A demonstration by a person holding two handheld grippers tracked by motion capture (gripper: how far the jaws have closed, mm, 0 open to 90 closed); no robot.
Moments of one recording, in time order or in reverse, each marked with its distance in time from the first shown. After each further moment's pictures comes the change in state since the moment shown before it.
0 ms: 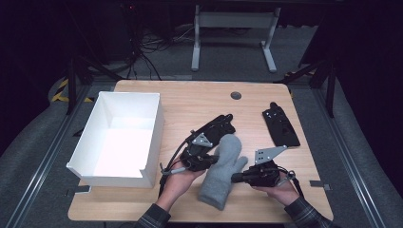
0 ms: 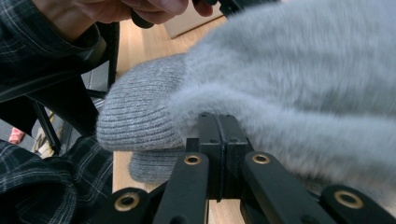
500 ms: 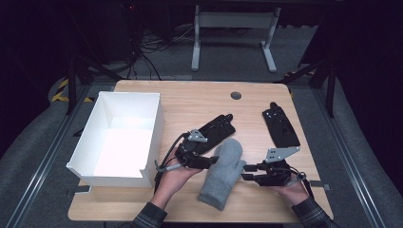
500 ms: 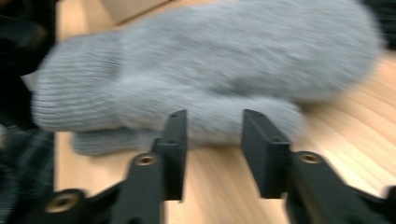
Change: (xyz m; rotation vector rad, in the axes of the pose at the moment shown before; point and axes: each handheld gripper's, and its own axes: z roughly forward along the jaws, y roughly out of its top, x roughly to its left) left arm 0.005 0.008 -0.015 -0.040 0.079 0.001; right arm -0.013 -0.021 -0.029 0.003 -0.205 0.019
